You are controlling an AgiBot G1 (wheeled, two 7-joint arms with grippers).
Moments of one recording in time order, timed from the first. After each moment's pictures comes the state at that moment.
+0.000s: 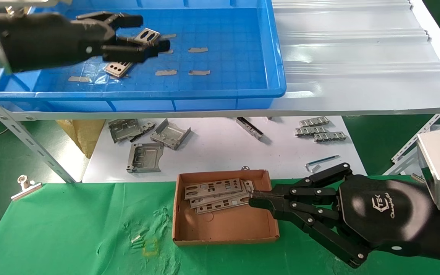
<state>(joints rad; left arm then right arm) -1.81 0.99 0.50 -0.52 1.22 1.24 -0.22 1.10 -0.57 -0.39 1.25 -0.65 -1.45 0.13</state>
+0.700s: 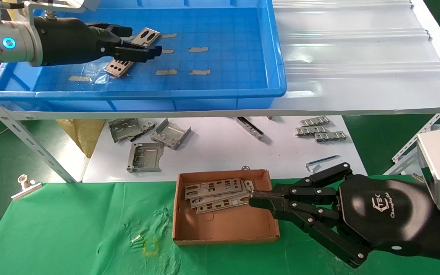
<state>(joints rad) -2.01 1.17 0.59 -0.11 1.40 1.05 -0.13 1.10 -0.57 -0.39 1.25 -0.65 -1.45 0.13</state>
